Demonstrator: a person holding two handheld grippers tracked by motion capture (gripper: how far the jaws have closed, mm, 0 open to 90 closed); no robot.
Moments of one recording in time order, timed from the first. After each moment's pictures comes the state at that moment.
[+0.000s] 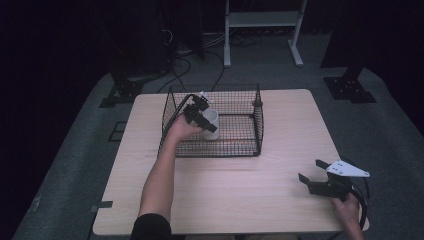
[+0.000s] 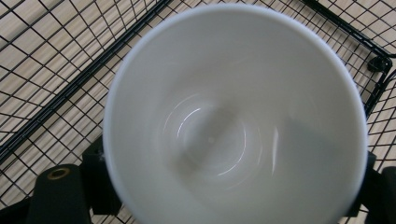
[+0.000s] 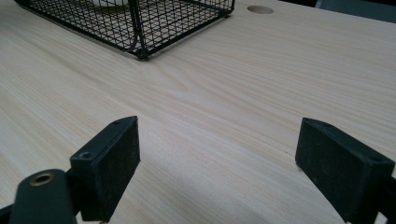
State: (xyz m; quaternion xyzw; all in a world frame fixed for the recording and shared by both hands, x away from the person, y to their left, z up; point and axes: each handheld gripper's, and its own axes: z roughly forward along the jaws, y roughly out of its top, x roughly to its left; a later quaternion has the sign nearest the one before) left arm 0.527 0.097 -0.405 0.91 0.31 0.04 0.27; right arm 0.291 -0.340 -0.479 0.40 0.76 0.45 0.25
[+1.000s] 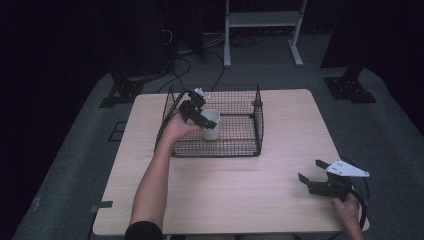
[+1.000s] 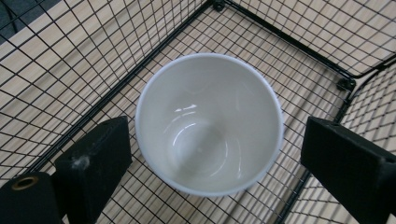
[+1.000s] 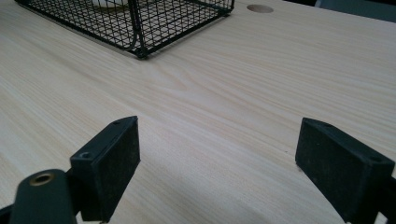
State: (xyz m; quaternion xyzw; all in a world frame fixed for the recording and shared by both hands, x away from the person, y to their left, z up) left arm 0.504 0.105 -0.372 0.90 0.30 0.09 0.31; right arm 0.292 -0.340 -0.479 0.40 0.76 0.45 0.26
